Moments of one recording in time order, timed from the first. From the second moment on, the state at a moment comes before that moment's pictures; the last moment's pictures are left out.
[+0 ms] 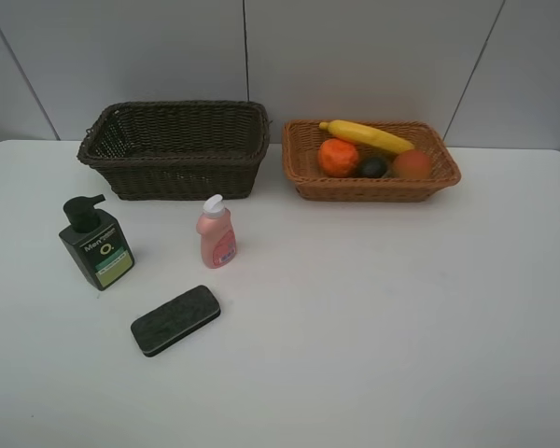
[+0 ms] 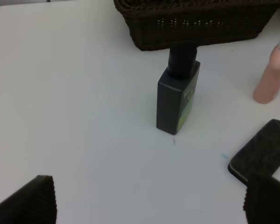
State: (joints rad) left arm -0.08 0.00 -0.51 0.00 1.06 0.01; right arm 0.64 1.60 -1.91 0.04 1.21 -0.33
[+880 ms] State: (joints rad) left arm -0.08 0.00 -0.51 0.01 1.06 0.01; right arm 0.64 0.40 -0.83 0.06 1.17 -0.32
